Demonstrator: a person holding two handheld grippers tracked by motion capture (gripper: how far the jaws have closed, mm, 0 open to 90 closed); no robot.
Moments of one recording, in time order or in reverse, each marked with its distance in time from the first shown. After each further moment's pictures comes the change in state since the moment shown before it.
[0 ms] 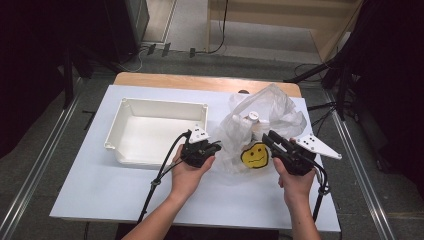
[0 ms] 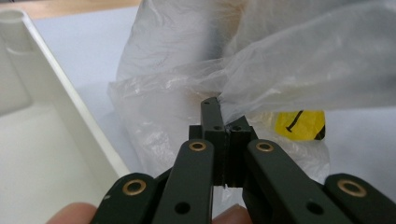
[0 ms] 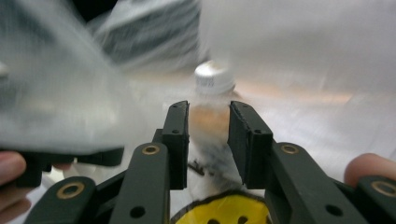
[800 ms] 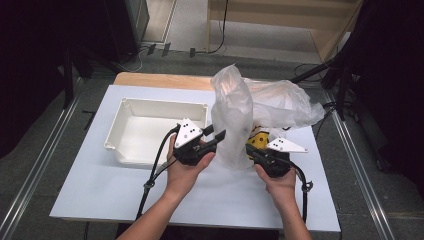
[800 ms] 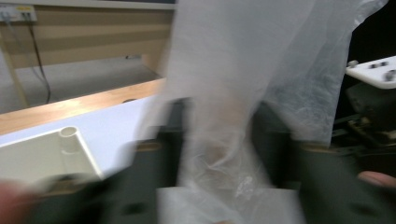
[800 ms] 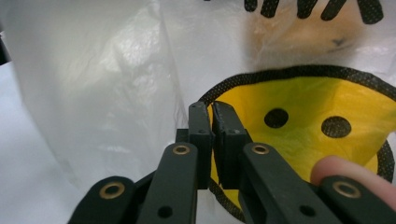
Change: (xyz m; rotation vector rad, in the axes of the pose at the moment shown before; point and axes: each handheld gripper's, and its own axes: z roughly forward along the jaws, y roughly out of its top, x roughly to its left) left arm -0.017 0.034 -0.050 -0.265 0.013 0.072; right arm 0.016 -0.034 0.042 0.234 0.103 -0.062
